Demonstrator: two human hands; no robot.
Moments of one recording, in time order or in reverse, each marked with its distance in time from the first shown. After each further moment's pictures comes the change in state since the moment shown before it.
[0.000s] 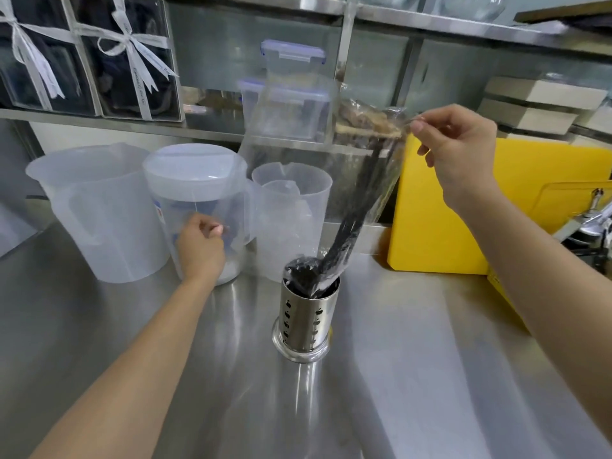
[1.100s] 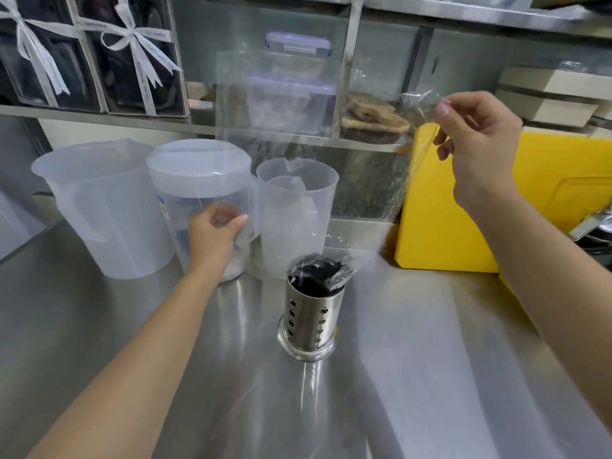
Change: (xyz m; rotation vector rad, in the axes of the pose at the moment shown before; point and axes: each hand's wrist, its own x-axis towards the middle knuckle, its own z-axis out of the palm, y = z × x) left_hand -0.005 0.019 -0.001 -0.196 -0.135 0.011; right_hand 0.000 0.009 -0.002 0.114 0.078 -0.026
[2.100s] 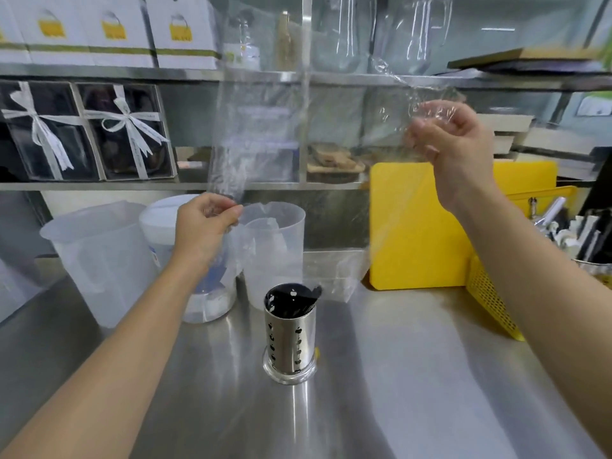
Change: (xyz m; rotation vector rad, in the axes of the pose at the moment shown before) left_hand -0.030 0.119 0.003 -0.085 -0.153 0.176; right_hand 0.005 -0.068 -0.063 0.265 -0.003 0.059
